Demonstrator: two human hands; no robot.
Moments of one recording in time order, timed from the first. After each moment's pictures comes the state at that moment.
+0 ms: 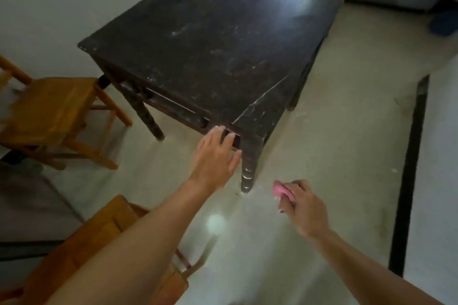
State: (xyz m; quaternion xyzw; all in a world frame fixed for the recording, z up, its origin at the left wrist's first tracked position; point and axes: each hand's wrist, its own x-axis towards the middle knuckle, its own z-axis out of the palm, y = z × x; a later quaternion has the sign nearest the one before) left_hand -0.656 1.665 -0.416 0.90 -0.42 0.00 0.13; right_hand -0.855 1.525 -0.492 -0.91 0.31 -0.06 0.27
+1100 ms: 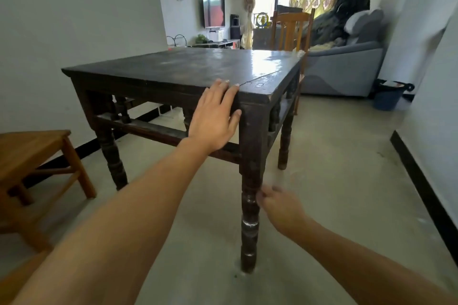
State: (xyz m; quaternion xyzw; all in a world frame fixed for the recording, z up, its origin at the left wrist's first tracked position) left_hand -0.585 1.624 -0.535 0.76 -0.53 0.30 0.22; right_hand -0.760 1.525 -0.695 -0.99 0.13 -0.08 -0.07
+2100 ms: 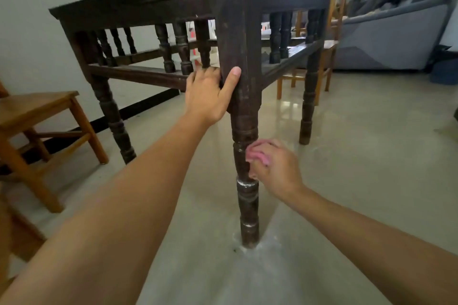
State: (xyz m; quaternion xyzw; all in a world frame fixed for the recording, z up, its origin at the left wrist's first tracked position) left_hand -0.597 1.577 -0.677 0.82 -0.39 0.27 0.31; right_hand -0.741 1.483 -0.804 -0.87 0.10 -0.36 0.31
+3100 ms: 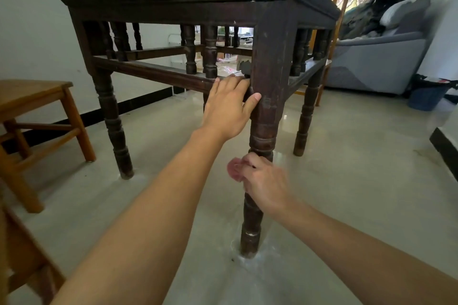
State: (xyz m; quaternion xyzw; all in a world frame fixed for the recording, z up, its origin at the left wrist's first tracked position) left_hand -0.583 1.594 -0.691 0.80 -0.46 0.26 0.28; right_hand -0.717 1.533 -0.804 -0.96 0.04 -0.28 0.02
